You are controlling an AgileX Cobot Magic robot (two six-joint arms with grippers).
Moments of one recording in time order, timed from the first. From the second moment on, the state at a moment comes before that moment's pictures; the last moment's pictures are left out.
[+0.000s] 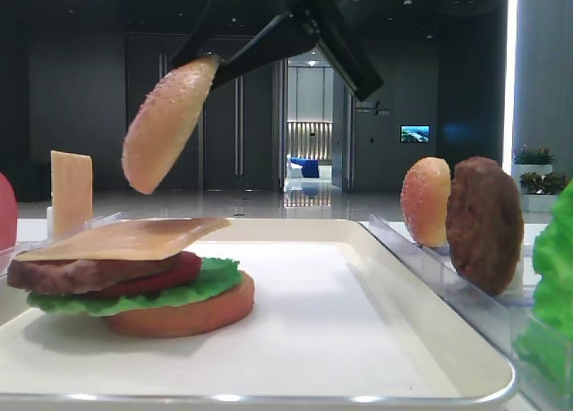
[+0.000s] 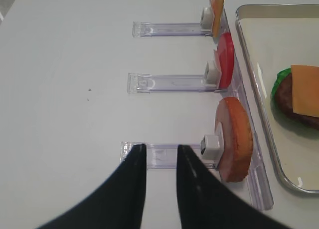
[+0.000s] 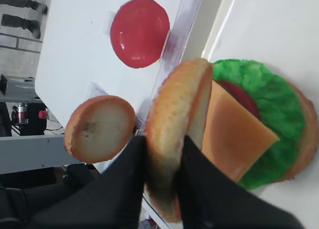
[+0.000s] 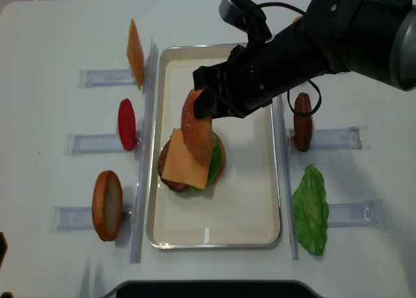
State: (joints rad) left arm 0.12 -0.01 -0.47 -0.05 1.11 0.08; right arm 0.60 1.73 -1.16 1.12 0.71 -0.48
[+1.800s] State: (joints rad) left arm 0.12 -0.01 -0.47 -0.05 1.11 0.07; right arm 0.72 1.85 -1.16 1.27 0.59 -0.57
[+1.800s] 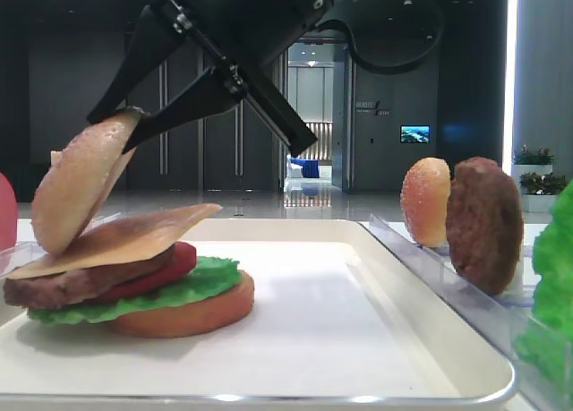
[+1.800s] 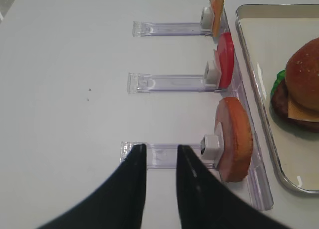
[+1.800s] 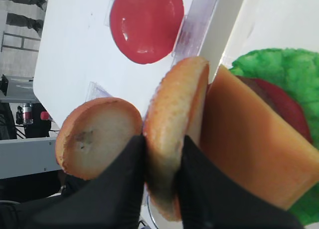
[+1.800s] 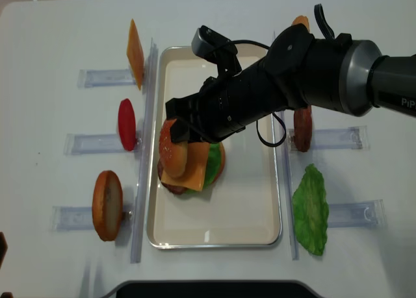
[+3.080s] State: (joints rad) left arm 0.12 -0.01 -0.47 -0.05 1.11 0.06; right arm 0.65 1.85 -1.16 1.15 0.68 -0.62
